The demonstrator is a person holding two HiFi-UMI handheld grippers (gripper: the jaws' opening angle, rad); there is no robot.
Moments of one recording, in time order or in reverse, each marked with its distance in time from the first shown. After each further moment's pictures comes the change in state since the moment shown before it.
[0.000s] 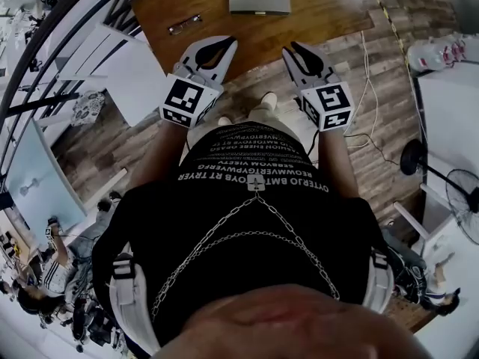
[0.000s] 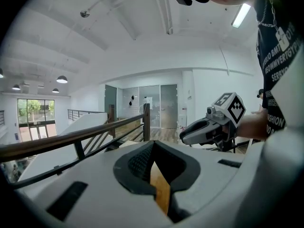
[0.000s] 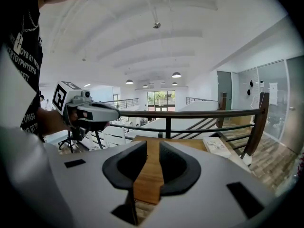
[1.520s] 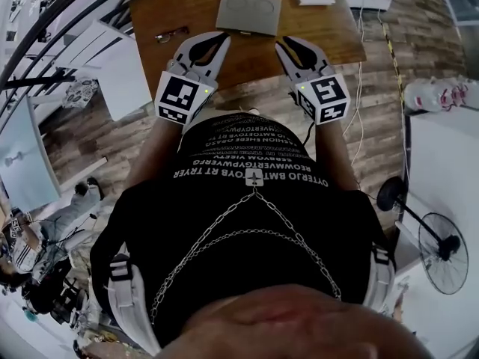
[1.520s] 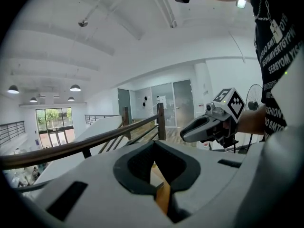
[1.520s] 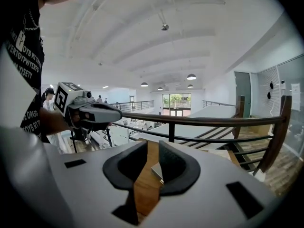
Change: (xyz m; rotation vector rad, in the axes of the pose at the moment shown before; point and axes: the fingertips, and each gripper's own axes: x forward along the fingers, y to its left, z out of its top) left arm 0.107 0.007 0.040 0.023 0.032 0.211; right arm 0.026 -0.123 0.030 -0.092 -0.036 0.206
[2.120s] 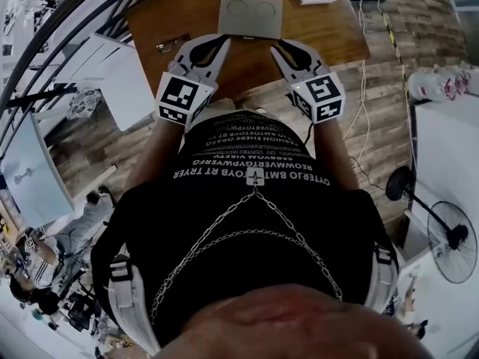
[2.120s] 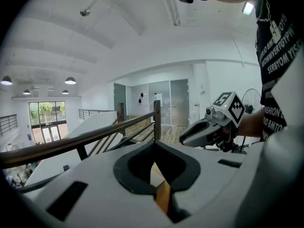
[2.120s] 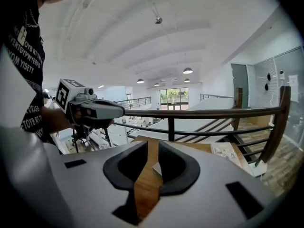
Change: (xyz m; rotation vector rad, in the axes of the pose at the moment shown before) left arm 0.029 0.036 -0.012 -0.027 0.032 -0.076; right arm 0.044 -0.010 -0.013 0.066 0.052 -0.011
